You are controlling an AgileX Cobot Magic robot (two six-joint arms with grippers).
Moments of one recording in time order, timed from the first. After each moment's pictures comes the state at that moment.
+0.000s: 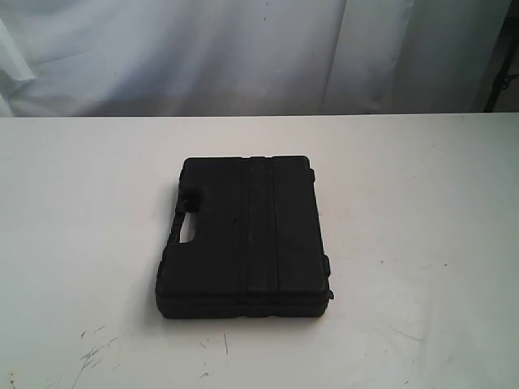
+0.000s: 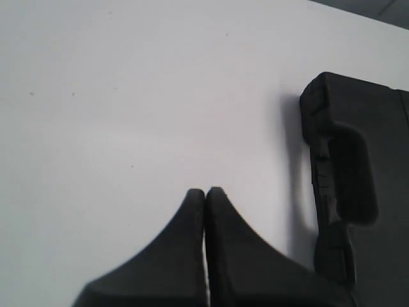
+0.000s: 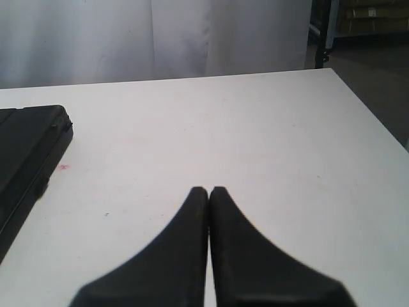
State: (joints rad) left arm 0.04 1.01 -0.63 -0.32 0.46 0.09; right arm 0.03 0.01 0.00 0.18 0.34 -0.14
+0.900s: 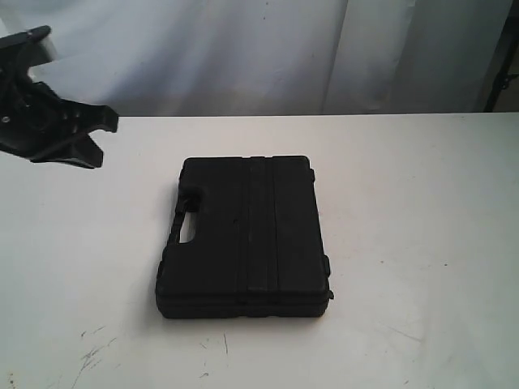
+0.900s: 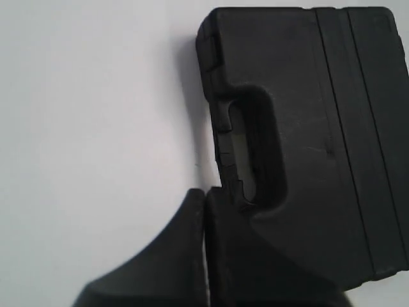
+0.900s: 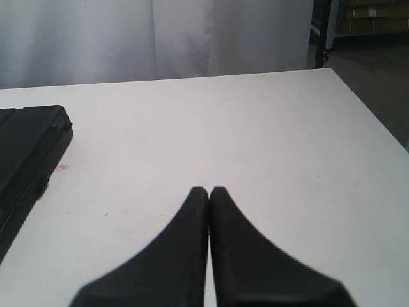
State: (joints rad) left arm -0.18 1.59 -1.19 -0.33 0.81 0.11; right arm 0.03 0.01 0.00 0.18 0.34 -0.14
